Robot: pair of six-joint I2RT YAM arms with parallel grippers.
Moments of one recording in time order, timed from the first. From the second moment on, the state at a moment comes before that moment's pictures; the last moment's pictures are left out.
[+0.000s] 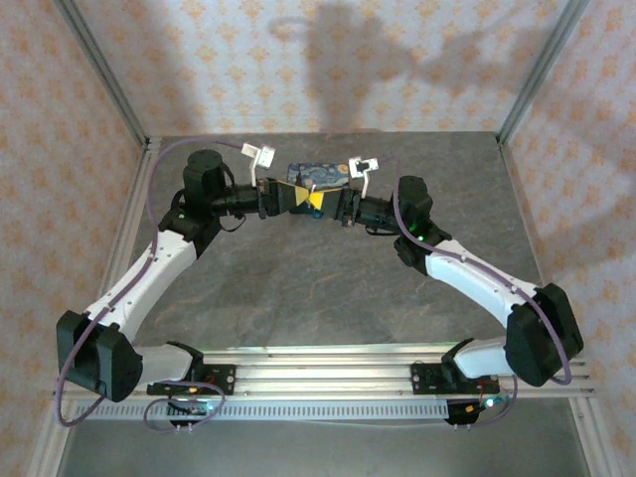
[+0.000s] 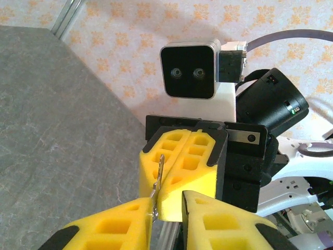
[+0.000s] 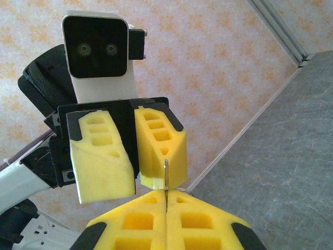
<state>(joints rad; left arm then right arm) -0.29 1.27 1.08 0.00 0.97 -0.58 0.58 1.34 0.91 0.49 -0.73 0.81</state>
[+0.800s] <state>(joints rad) -0.30 1.29 1.08 0.00 0.94 -0.59 0.58 1.35 0.91 0.49 -0.73 0.82</state>
